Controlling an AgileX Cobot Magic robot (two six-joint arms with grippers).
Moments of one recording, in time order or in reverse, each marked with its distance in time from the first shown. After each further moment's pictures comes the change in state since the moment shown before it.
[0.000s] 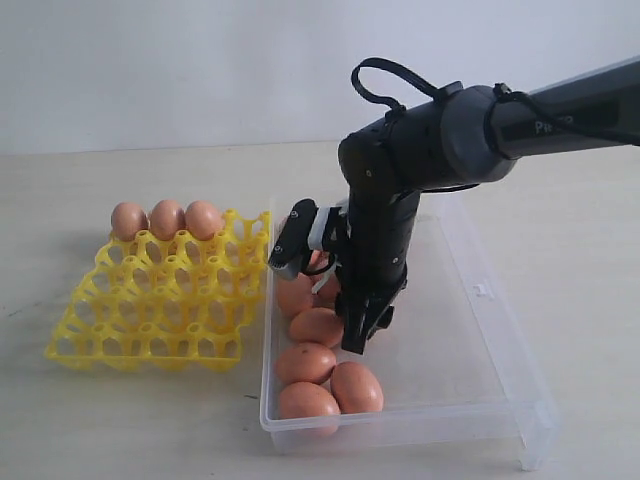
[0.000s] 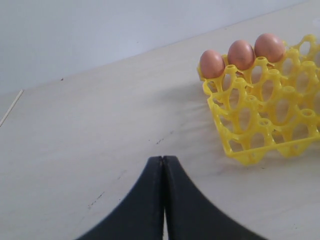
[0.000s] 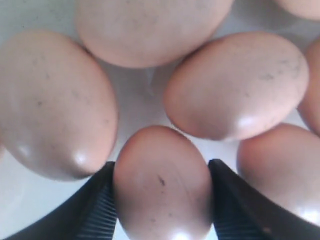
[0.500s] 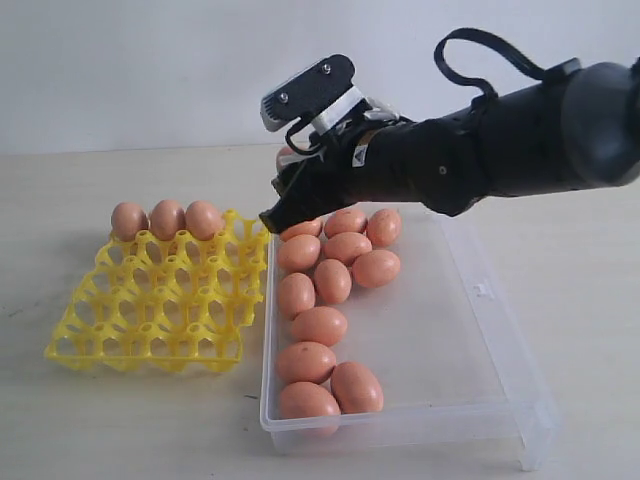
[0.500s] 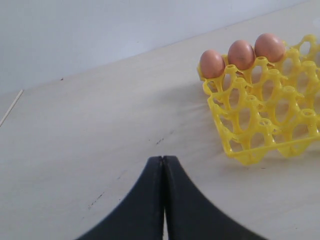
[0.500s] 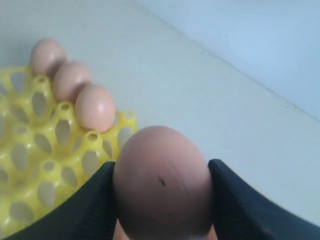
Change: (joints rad) left arm 0.000 0.000 0.000 0.000 0.000 0.000; right arm 0.002 -0.238 0.267 0.144 -0.910 0.308
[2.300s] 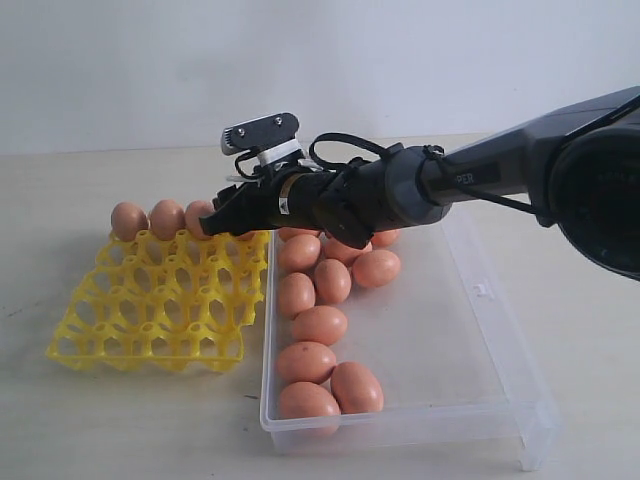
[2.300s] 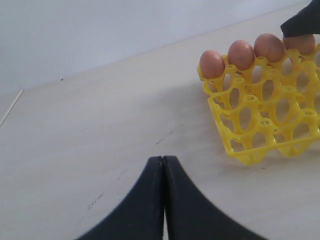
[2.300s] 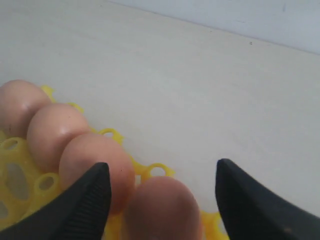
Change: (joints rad) left arm 0.000 0.000 0.000 0.000 0.000 0.000; right arm 0.000 0.473 -0.410 -0.383 -0.131 0.639
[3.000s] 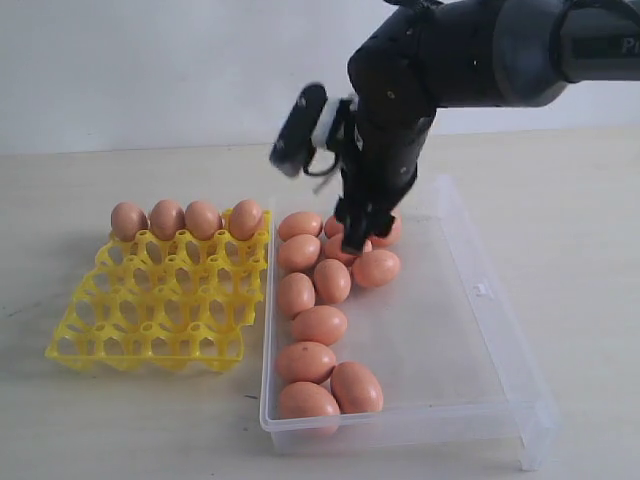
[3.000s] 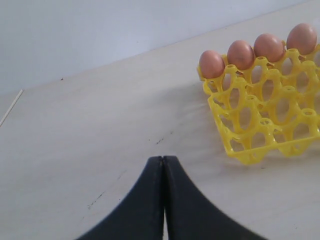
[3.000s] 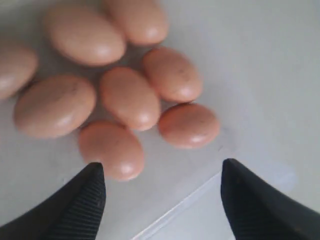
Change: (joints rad) left arm 0.000 0.000 0.000 0.000 0.000 0.000; right arm 0.000 -0.368 0.053 -0.040 1.033 -0.740
